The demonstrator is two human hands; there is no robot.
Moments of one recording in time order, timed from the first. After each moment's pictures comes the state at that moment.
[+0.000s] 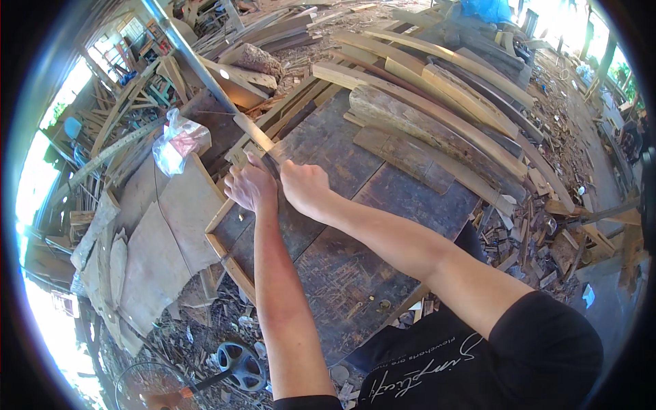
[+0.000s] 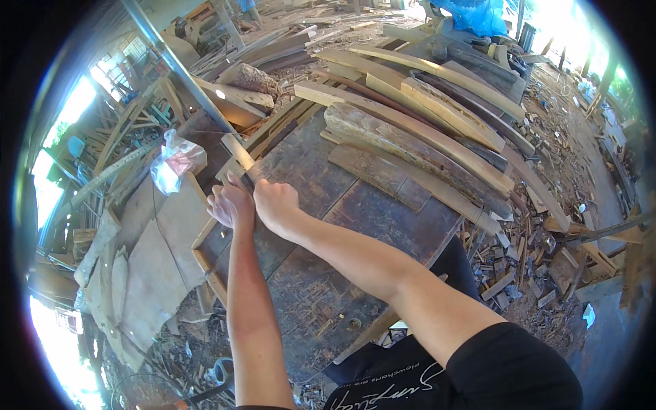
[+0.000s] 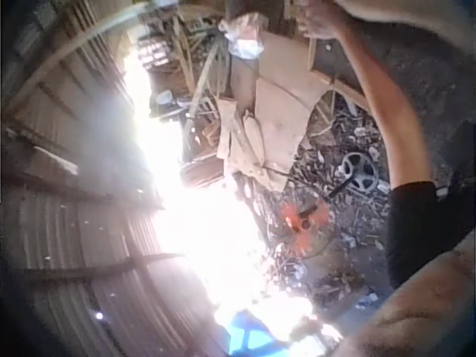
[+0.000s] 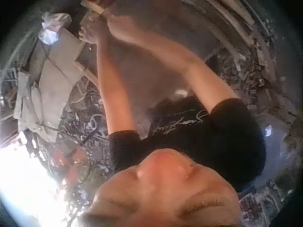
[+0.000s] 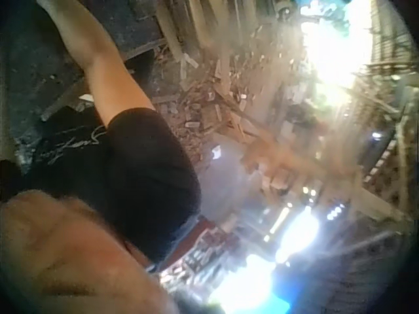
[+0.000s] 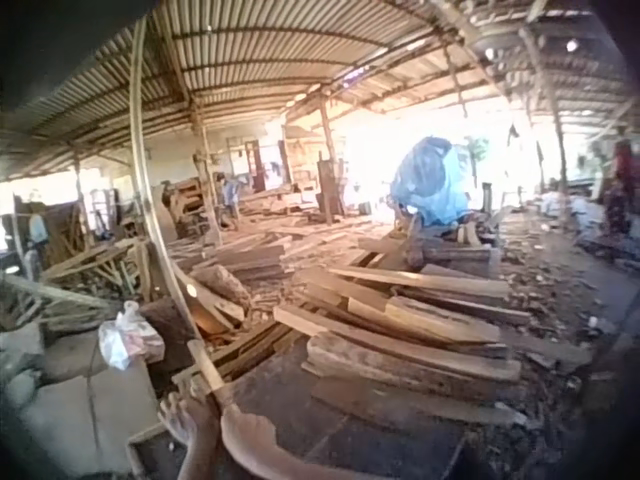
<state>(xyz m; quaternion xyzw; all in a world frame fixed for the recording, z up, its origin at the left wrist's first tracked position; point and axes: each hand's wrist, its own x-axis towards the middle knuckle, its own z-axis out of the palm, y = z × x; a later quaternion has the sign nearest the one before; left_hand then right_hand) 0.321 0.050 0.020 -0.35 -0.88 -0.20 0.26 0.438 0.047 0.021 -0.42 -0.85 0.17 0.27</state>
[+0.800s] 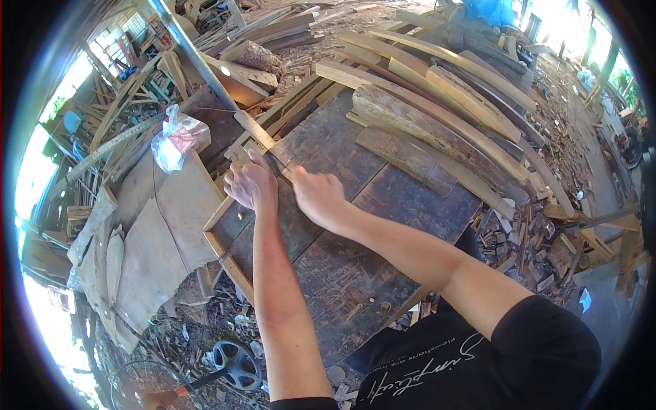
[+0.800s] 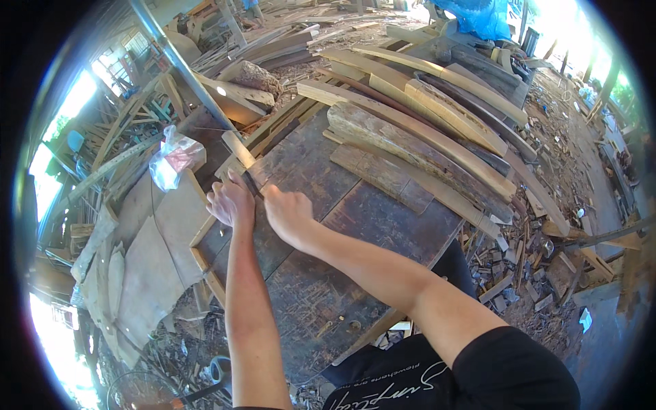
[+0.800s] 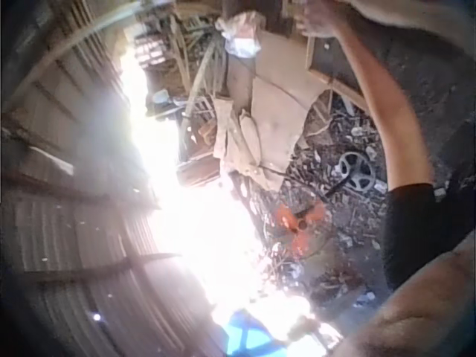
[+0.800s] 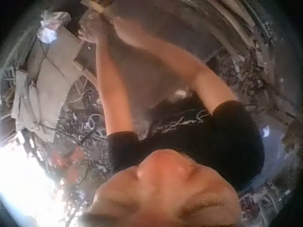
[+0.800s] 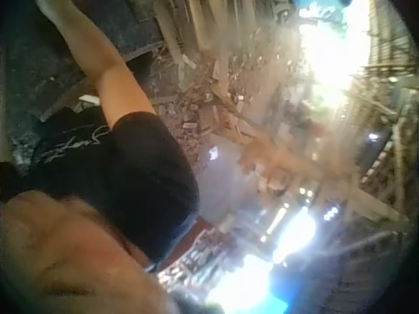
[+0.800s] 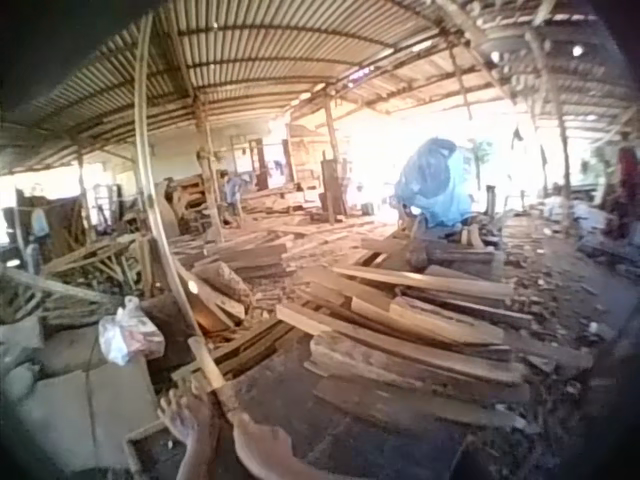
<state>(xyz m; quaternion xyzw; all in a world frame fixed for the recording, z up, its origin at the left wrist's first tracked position) 0.317 0.049 0.018 -0.35 -0.87 -0.20 0.28 0.459 0.033 0.013 -0.40 -0.85 0.15 0.30</state>
